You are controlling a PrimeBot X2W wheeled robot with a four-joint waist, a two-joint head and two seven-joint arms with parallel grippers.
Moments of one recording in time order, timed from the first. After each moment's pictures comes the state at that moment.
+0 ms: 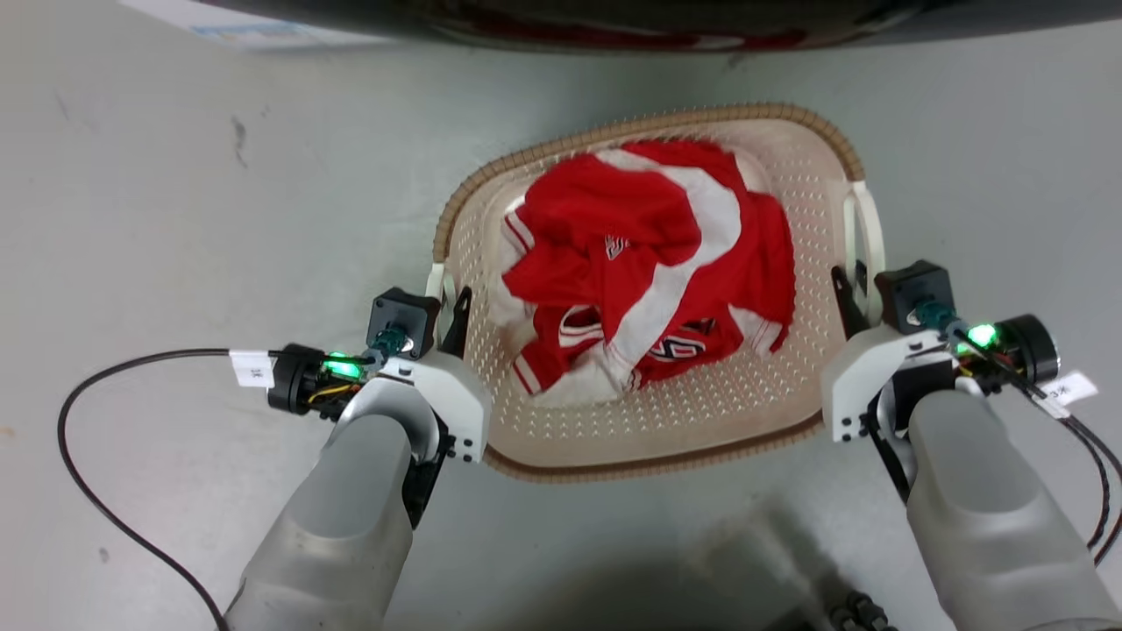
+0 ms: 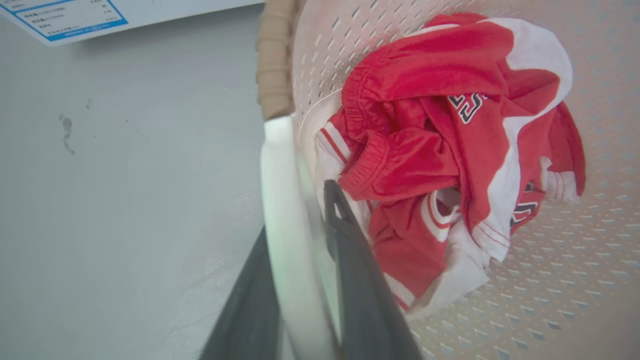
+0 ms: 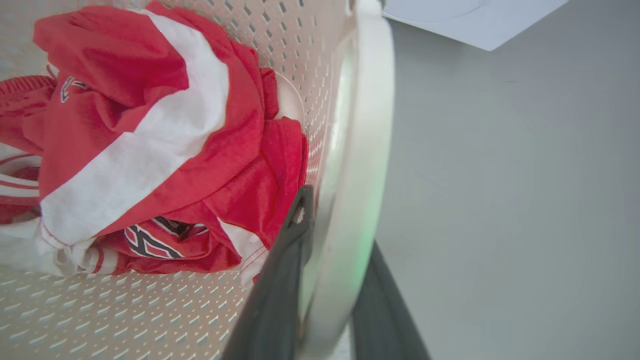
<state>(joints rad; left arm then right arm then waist) -0.70 0.07 -0.38 0.94 -0.21 -0.09 -0.26 -0.71 -0.07 0.04 1.01 -0.18 0.12 -0.26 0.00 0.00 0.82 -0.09</state>
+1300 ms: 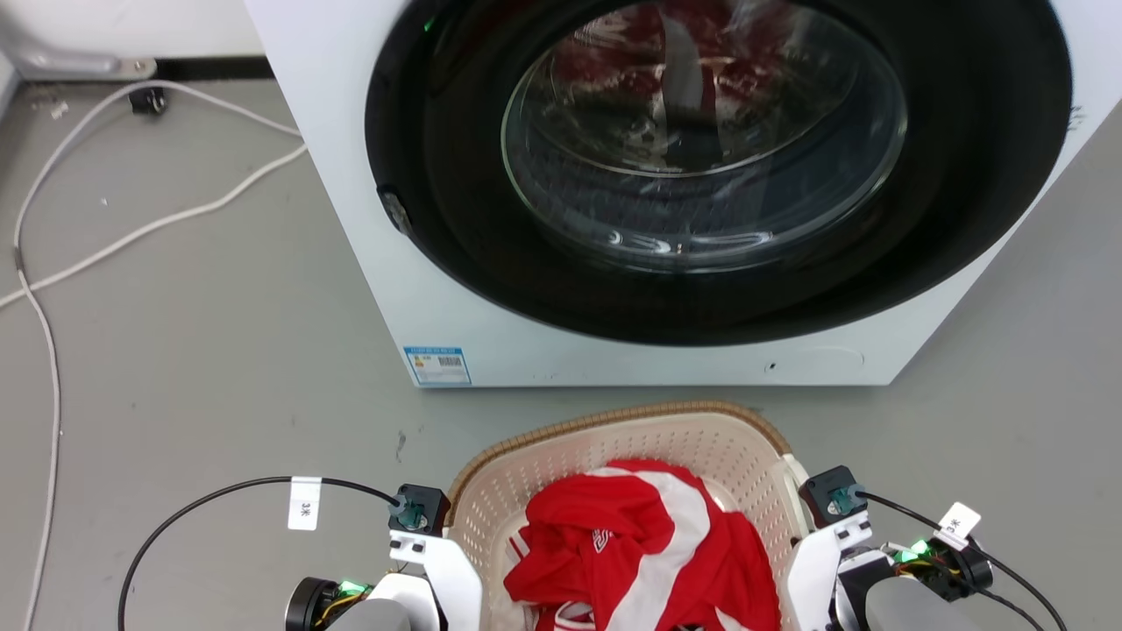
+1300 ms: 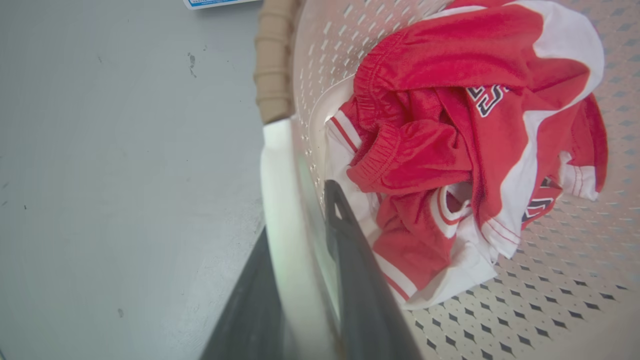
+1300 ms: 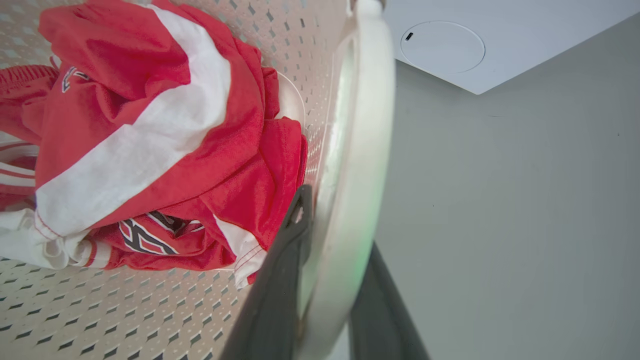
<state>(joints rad) -0.53 0.06 -0.69 1.23 -0.61 -0.12 0.00 -0.54 -0.06 0.37 1.28 0.05 0.13 -0.06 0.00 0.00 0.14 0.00</state>
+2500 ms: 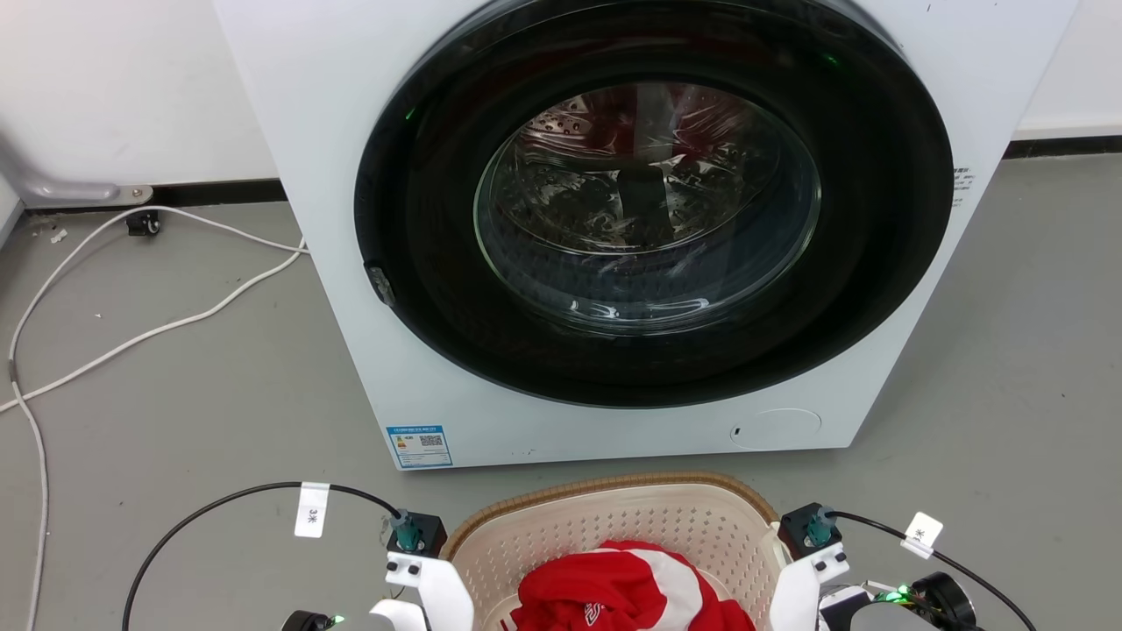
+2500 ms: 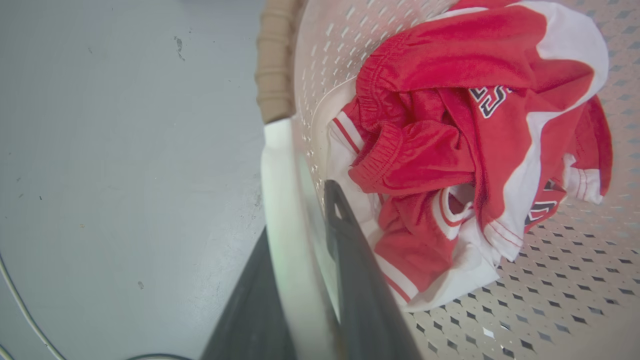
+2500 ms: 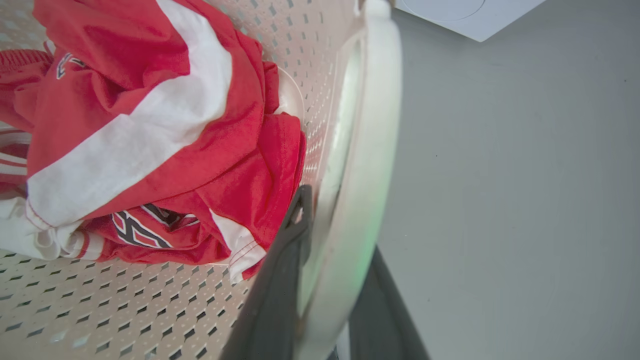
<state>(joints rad) -0.53 0.11 -0.92 1.21 -0.87 -0.12 0.21 -0.52 -0.07 0.70 1.28 0.40 0.13 0.16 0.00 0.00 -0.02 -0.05</state>
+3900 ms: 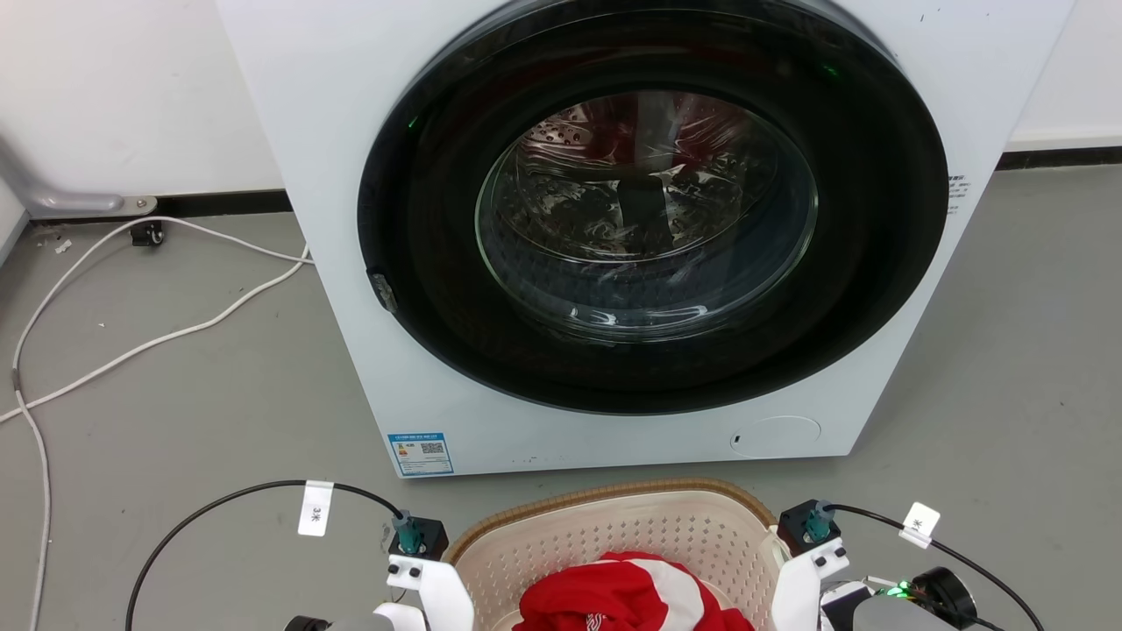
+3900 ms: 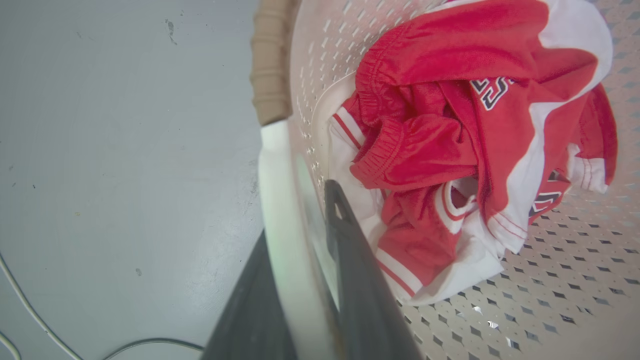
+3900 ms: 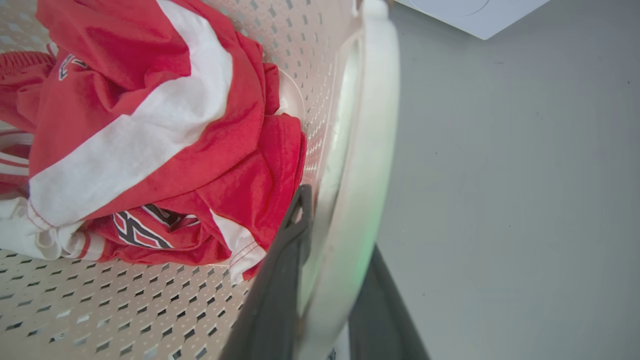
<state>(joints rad) -0.55 0.13 -1.08 1.21 -1.04 -0.12 0.25 -0.55 -0.10 0.91 1.28 0.60 0.13 0.19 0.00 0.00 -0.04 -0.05</state>
